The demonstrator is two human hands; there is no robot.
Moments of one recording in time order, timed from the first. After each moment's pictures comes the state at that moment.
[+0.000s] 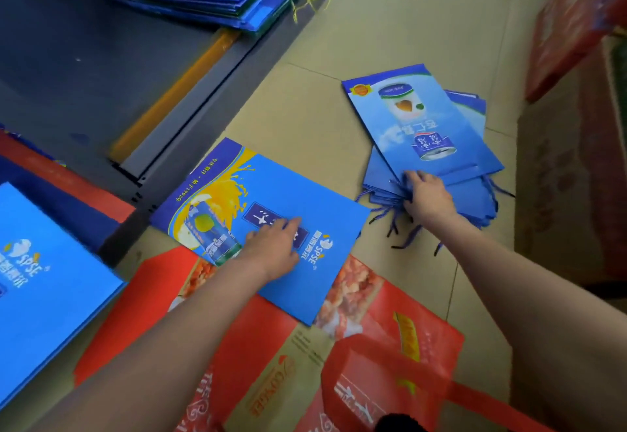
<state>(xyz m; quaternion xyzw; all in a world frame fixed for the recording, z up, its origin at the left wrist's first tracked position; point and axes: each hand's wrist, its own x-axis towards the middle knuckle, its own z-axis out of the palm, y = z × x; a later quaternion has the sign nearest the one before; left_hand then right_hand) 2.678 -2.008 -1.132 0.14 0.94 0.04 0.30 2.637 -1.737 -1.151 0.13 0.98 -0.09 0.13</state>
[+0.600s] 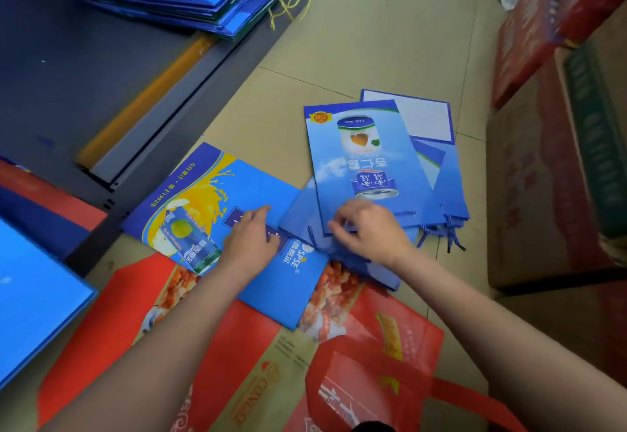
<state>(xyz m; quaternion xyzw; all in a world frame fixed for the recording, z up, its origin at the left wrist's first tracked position) 2.673 -2.009 -1.141 0.02 0.95 0.23 0.19 2.690 -1.801 -1.122 -0.12 0.97 -0.21 0.04</state>
